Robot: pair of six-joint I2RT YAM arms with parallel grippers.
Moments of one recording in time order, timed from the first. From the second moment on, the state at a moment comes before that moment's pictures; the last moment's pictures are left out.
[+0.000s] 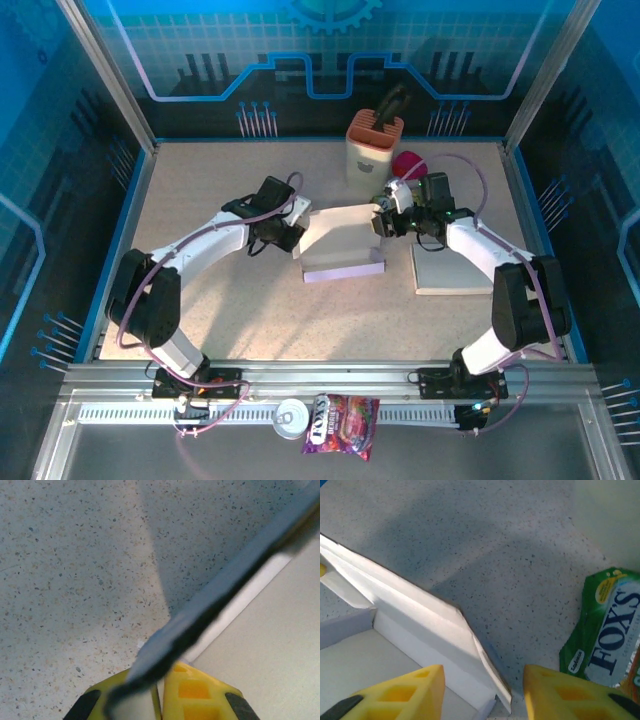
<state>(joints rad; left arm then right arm) -0.46 1.63 1.18 -0.61 0.10 0.03 0.21 1.56 0.99 -0.25 -0.53 -0.14</state>
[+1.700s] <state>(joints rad) -0.51 1.51 1.02 -0.32 -0.17 -0.56 0.59 1.44 0.73 0.25 0.21 0.41</state>
